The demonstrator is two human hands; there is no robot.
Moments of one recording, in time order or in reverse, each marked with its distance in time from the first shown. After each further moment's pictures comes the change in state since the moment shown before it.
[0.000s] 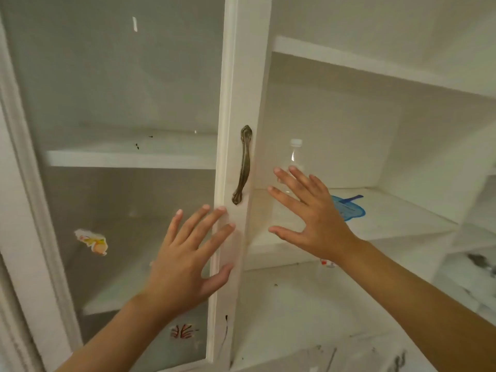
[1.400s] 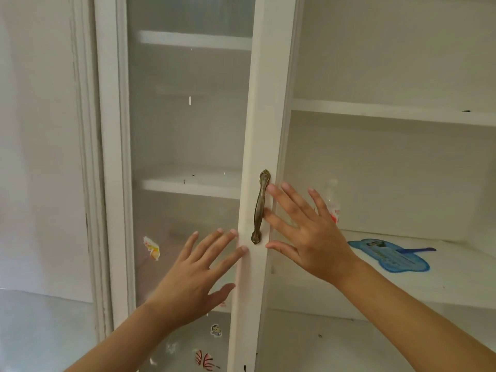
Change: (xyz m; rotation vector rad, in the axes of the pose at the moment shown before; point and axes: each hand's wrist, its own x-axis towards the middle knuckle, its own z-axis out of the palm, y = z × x) left_hand -0.012 0.037 -0.054 0.423 -0.325 -0.123; right_hand 0.029 -0.016 -0.024 -0.141 0.218 -0.358
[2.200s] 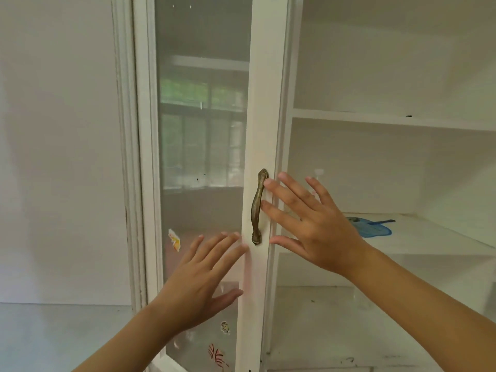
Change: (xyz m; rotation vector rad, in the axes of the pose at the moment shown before) left_hand -0.100 -0.014 -0.094 -0.224 -0.004 0.088; right_hand 0.034 -0.108 -0.140 -0.192 -0.118 -0.027
